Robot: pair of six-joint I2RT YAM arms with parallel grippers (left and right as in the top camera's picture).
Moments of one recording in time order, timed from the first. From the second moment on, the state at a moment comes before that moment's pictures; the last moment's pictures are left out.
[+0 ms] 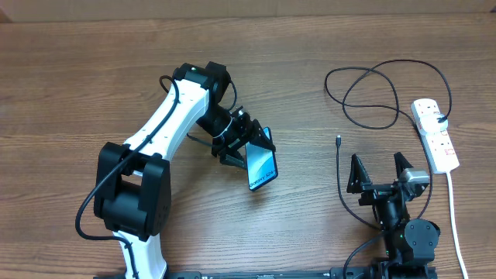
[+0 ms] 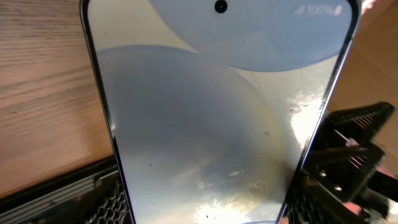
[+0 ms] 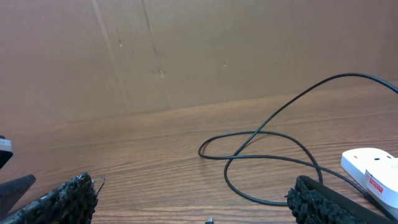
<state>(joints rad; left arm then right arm) -0.35 2.00 1.59 -1.37 0.86 -0.49 -0.02 0.01 0.02 -0.02 -0.12 0.18</state>
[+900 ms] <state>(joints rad) -0.35 2.00 1.59 -1.37 1.12 -0.49 -0.02 0.01 0.02 -0.02 -0.12 0.17</state>
